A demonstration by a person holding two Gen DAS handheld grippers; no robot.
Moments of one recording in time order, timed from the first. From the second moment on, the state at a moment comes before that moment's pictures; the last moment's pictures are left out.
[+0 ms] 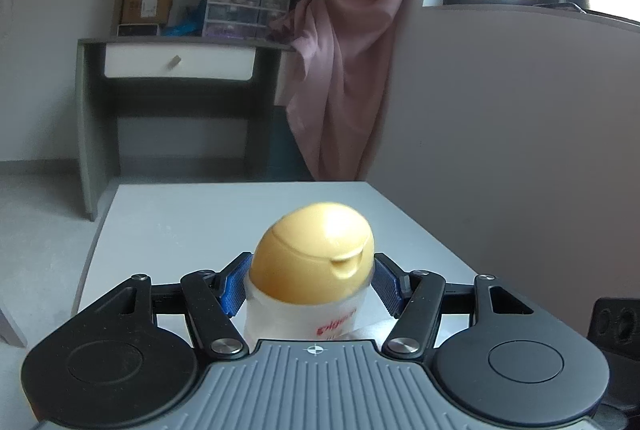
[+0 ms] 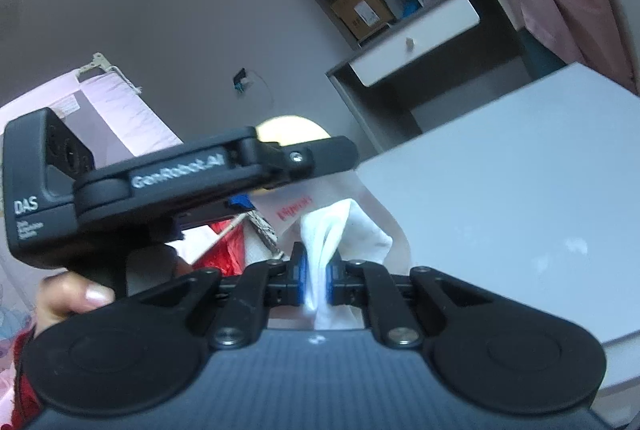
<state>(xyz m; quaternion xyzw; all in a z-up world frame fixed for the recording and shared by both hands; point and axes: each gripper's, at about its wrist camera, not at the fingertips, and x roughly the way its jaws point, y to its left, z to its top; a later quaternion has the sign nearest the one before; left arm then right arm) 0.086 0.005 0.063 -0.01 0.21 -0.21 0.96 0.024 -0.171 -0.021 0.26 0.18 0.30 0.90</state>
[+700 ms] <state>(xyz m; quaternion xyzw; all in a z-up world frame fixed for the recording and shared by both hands) 0.083 0.005 0.072 -0.02 0.18 -0.21 0.96 0.007 -0.168 0.011 0.21 0.11 0.25 0.94</state>
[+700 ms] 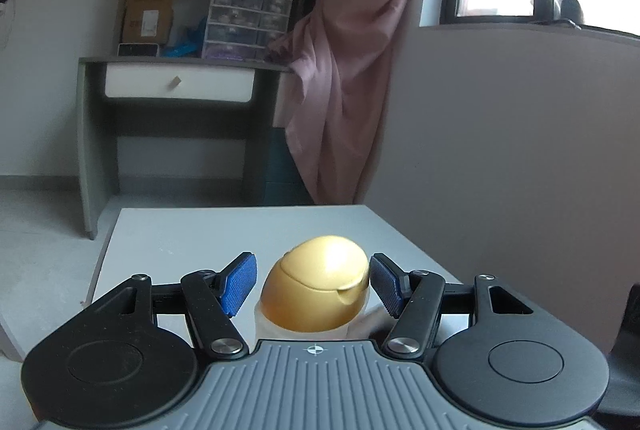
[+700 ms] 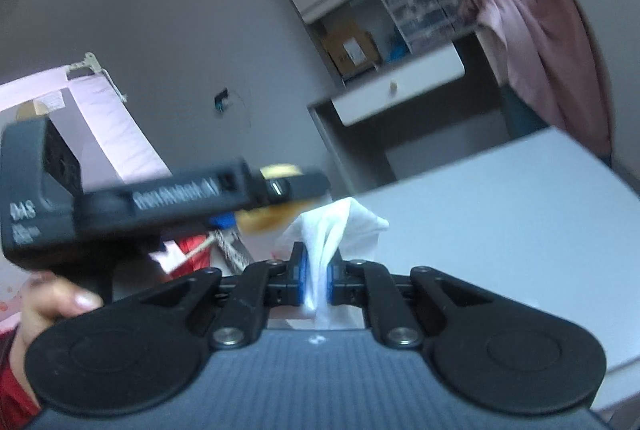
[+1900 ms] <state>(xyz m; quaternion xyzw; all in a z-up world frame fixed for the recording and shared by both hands) 0.081 0.005 0.074 0.00 0.17 -0.23 0.96 0.017 -0.174 -0.002 0.27 0.12 0.21 0.93</state>
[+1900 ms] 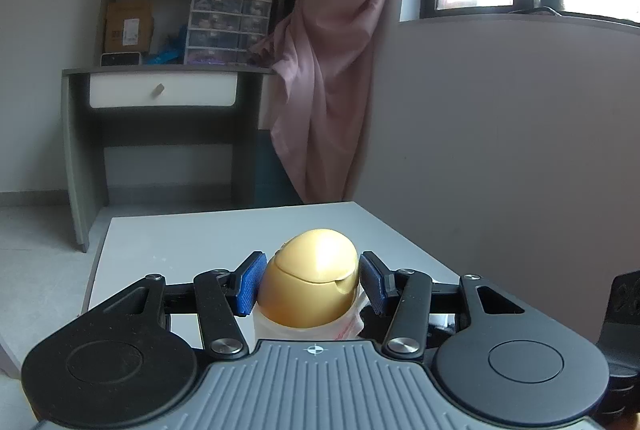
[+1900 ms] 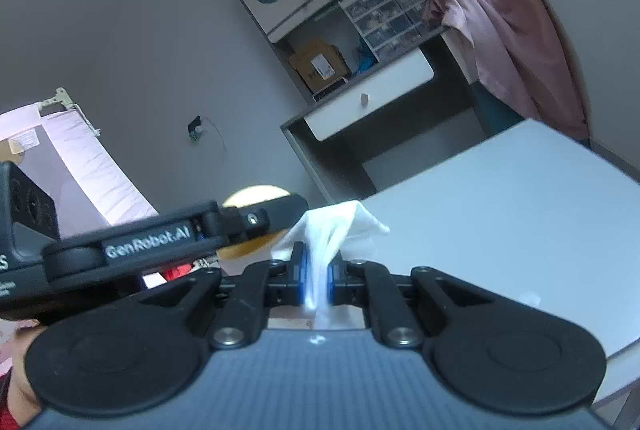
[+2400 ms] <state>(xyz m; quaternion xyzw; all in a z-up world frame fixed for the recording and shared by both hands) 0.084 0.007 0.066 0.00 0.18 -0.24 0.95 0.031 -0.174 -0.033 0.27 0.19 0.19 0.93</state>
